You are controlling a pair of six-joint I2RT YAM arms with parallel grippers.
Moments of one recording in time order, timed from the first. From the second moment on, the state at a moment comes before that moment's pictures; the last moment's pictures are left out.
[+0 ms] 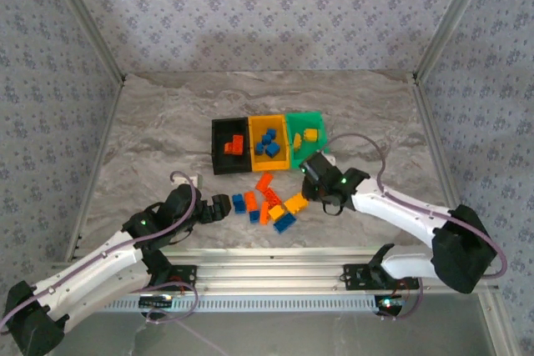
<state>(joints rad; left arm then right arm) -0.80 0.65 0.40 -0.53 -0.17 -0.84 0.76 1.27 0.84 -0.62 0.20 0.76</state>
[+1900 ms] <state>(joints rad) -0.76 1.40 0.61 -0.25 -0.07 -0.70 0.65 1.34 0.99 -0.52 0.21 0.69</state>
